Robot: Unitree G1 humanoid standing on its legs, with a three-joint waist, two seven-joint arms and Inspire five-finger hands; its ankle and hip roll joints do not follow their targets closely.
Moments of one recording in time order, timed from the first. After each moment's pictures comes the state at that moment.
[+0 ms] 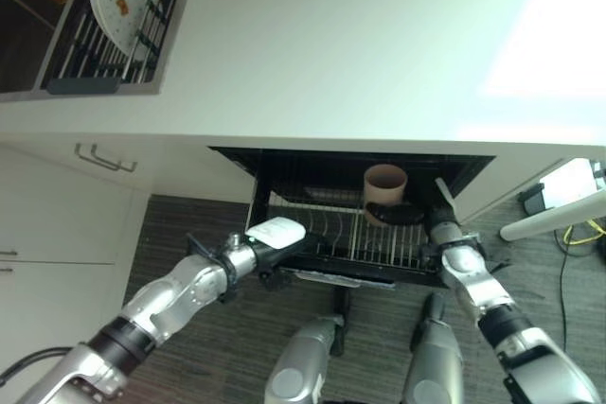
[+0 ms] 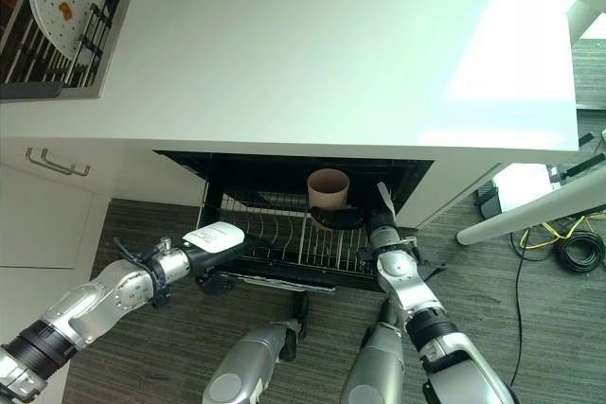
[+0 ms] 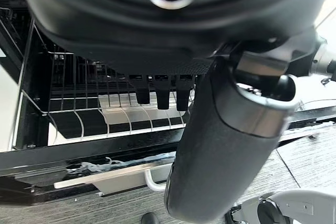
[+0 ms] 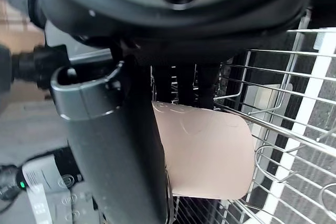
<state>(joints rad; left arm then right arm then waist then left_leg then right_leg) -0.33 0.84 -0.56 0.06 0.52 -0.22 -0.27 -0.47 -0.40 0.34 0.64 0.36 -0.24 -0.19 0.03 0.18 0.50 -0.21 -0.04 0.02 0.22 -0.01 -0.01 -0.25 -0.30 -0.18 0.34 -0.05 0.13</state>
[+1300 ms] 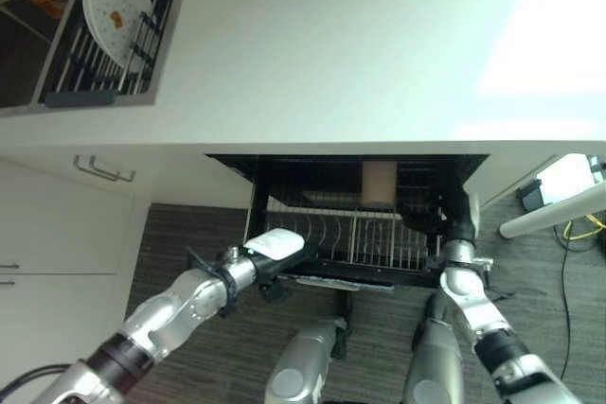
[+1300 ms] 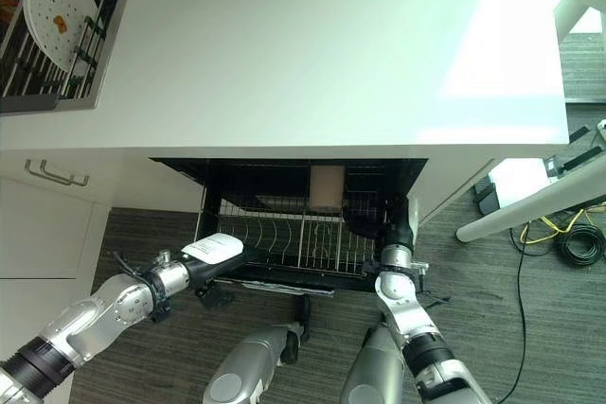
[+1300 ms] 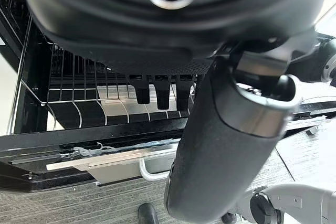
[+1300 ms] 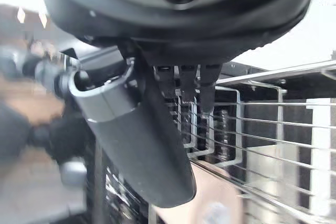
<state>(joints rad) -0.21 0.81 -0.50 0.00 0.52 -0.17 -0.27 -0.30 -0.37 0.25 0.51 0.32 -0.33 -0.49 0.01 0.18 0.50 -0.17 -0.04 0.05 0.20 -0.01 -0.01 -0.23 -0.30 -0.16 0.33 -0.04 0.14</state>
